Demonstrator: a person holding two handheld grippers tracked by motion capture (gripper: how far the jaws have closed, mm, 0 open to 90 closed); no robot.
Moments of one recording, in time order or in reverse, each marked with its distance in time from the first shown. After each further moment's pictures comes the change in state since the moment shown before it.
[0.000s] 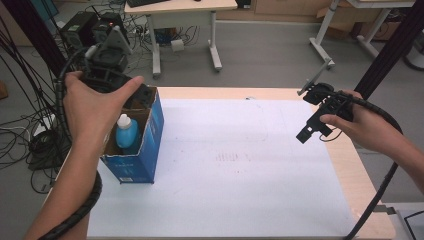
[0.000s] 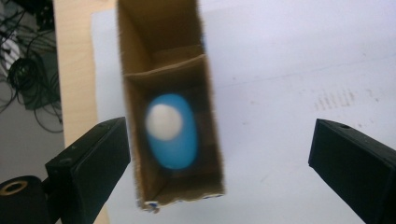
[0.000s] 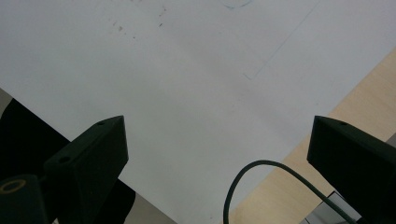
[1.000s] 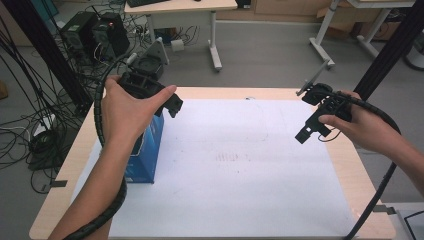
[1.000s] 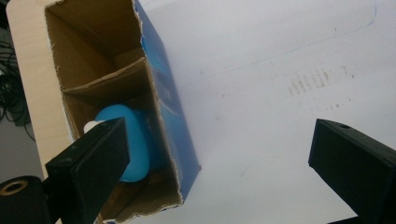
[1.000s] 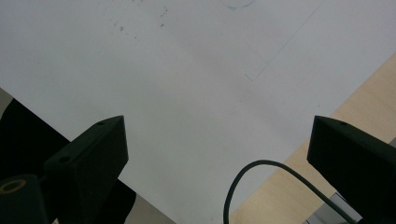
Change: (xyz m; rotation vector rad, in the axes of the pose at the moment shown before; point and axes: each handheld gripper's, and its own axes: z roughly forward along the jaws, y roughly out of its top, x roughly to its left) left arm -0.033 0.012 0.018 0.036 -0.023 0.073; right arm 0.000 0.002 0.003 0.000 0.004 -0.005
